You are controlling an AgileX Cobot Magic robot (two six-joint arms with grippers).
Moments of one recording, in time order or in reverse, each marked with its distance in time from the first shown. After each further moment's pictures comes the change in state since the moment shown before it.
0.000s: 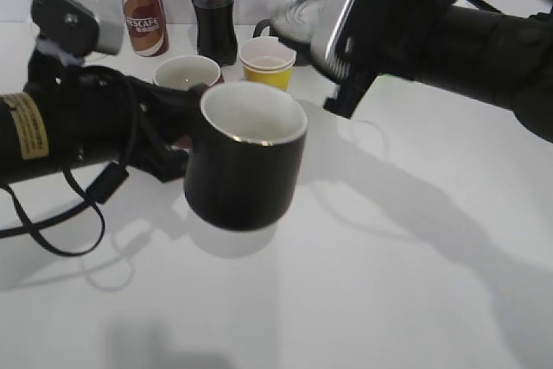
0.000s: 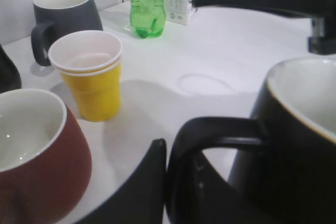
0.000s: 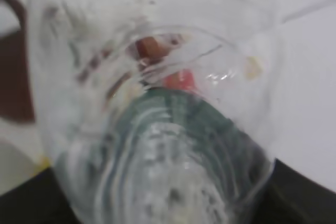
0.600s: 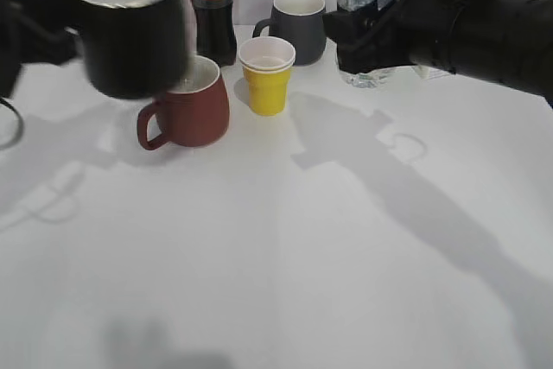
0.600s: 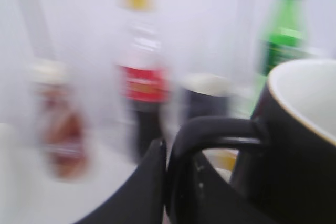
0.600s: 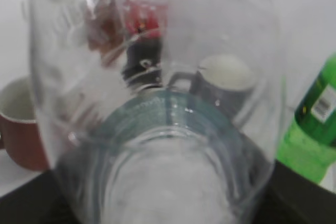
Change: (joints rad) left arm 0.338 -0.052 -0.020 -0.047 -0.196 0.035; right arm 0.000 -0.080 0.000 0.391 0.270 0.636
